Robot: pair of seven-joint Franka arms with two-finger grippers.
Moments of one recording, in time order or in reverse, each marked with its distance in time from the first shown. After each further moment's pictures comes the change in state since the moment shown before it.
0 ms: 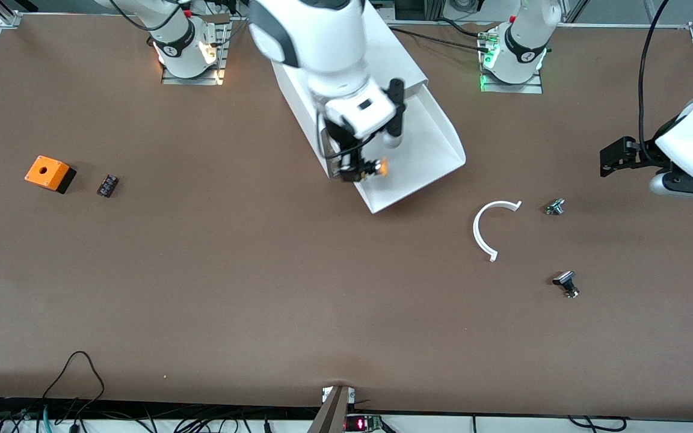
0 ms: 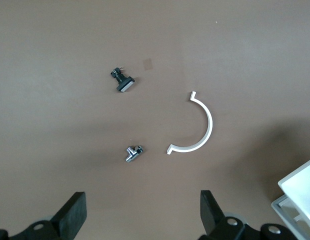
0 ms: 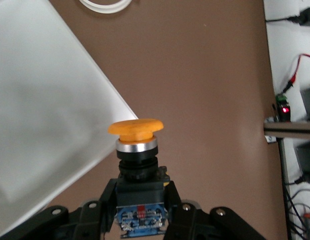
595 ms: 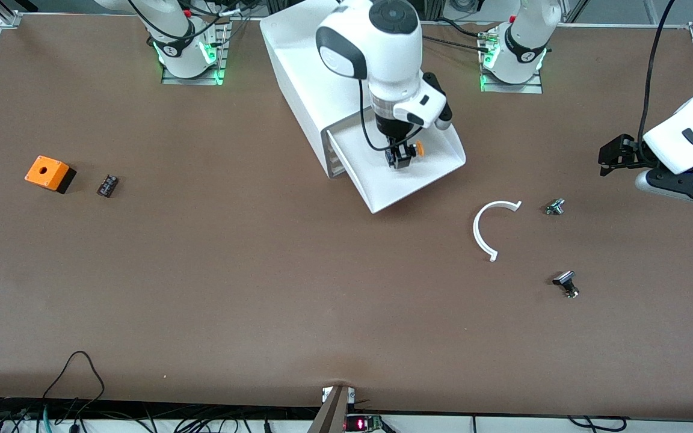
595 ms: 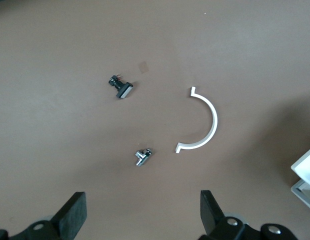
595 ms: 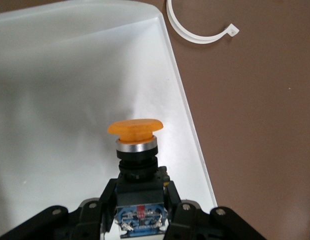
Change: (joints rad) left arm -0.015 0.011 -0.012 0.013 0.037 0.001 0.148; right arm 0.182 0.099 0.019 0.004 -0.001 0.041 -0.159
